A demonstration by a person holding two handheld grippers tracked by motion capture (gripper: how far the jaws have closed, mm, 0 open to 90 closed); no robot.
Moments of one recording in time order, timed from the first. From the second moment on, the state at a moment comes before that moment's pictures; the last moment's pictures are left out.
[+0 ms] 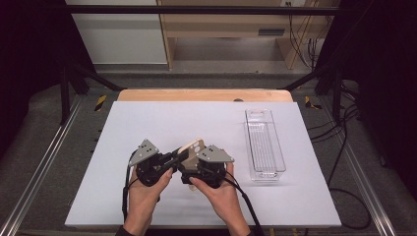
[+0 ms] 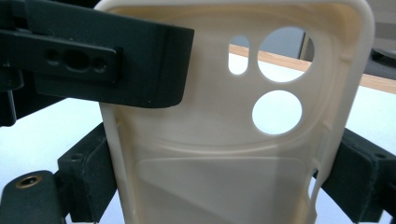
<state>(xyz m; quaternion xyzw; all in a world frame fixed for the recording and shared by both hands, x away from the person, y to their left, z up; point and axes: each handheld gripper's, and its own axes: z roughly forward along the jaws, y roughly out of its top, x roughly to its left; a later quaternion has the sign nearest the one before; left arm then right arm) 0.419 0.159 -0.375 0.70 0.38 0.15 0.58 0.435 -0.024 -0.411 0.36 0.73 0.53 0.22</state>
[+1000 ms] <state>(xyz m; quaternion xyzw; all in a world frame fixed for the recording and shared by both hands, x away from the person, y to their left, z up) 0.418 0.166 -0.371 0.69 0.37 0.15 0.61 0.437 -0.033 -0.405 0.38 0.74 0.51 0.23</state>
